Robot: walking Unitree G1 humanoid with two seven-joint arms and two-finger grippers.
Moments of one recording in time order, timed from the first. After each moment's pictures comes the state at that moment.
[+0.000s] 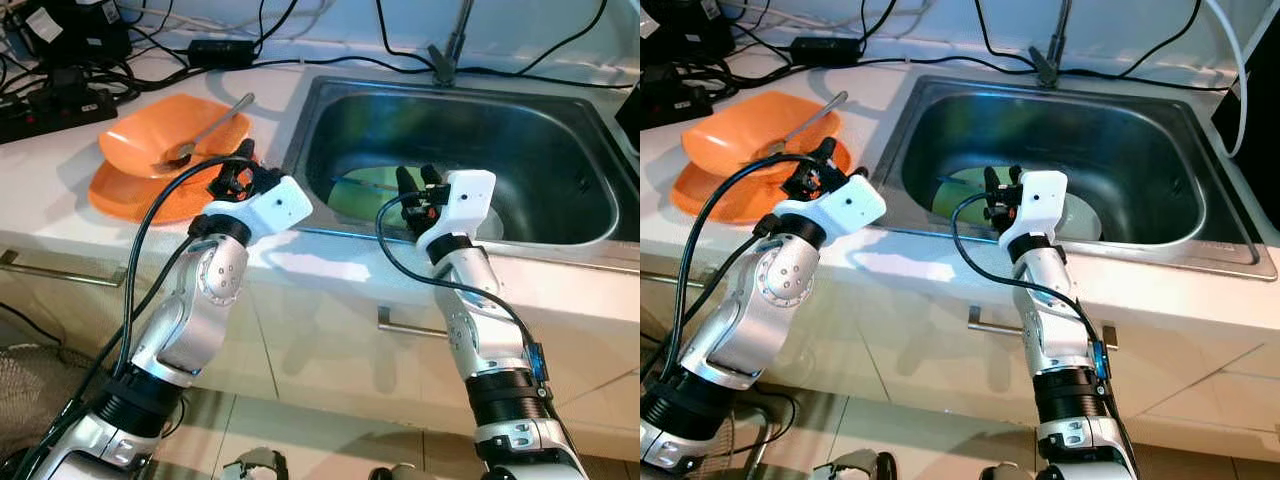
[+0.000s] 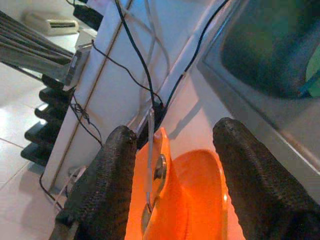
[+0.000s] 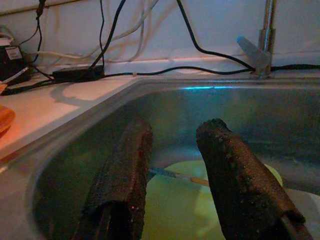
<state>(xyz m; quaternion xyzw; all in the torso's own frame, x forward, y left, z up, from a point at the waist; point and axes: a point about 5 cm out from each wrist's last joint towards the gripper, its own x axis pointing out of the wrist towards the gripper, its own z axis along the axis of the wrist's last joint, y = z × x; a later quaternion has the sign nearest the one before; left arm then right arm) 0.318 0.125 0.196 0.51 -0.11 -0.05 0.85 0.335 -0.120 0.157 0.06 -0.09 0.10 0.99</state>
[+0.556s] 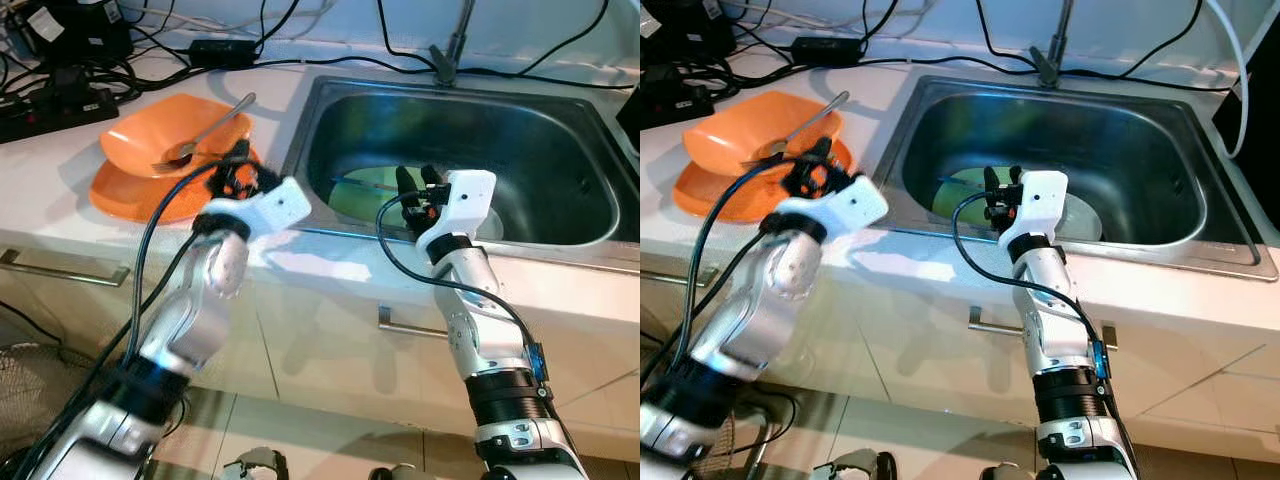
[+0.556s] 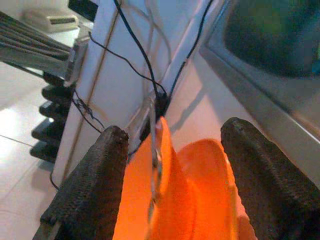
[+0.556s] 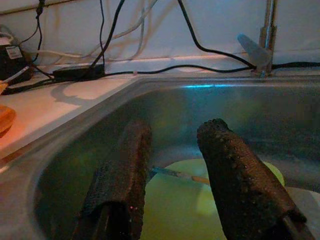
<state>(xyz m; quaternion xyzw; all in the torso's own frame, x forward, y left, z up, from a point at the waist) 0.334 0.124 0.193 0.54 -0.09 -0.03 0.84 0.336 -0.120 0.156 0.06 -0.09 0.10 0.99</state>
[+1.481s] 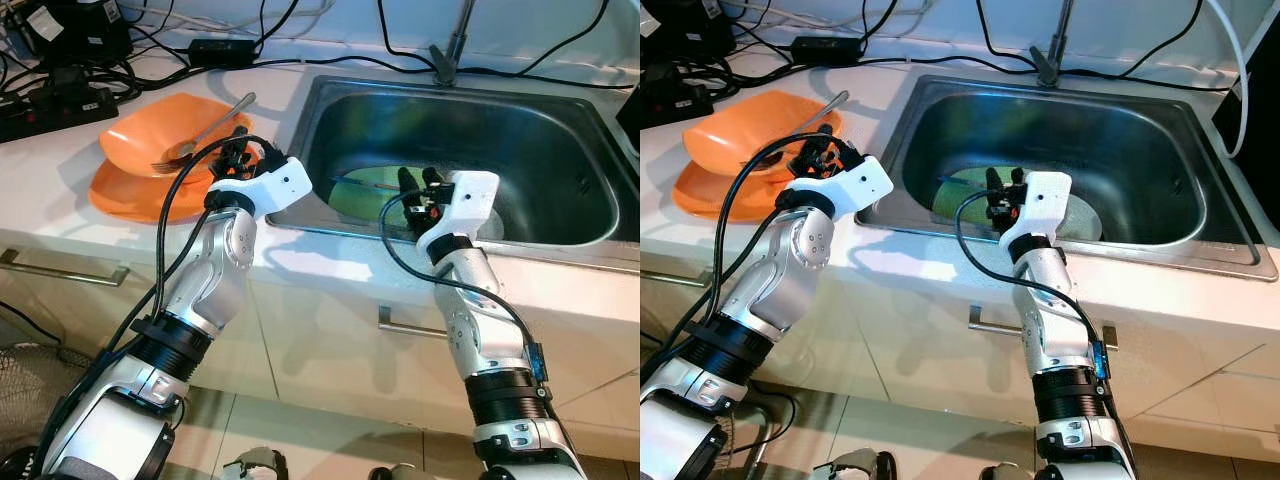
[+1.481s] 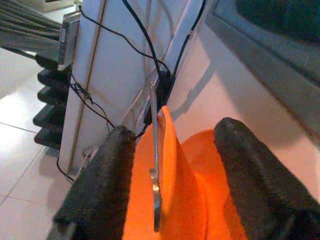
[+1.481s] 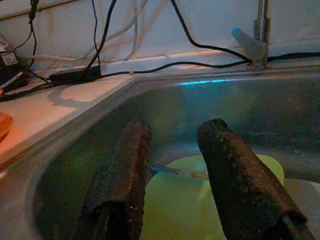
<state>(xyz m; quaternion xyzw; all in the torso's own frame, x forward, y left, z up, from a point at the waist) 0.360 0.126 0.193 0.56 -0.05 0.00 0.83 0.336 -0.121 0.156 0.08 -0.08 0.09 0.99</state>
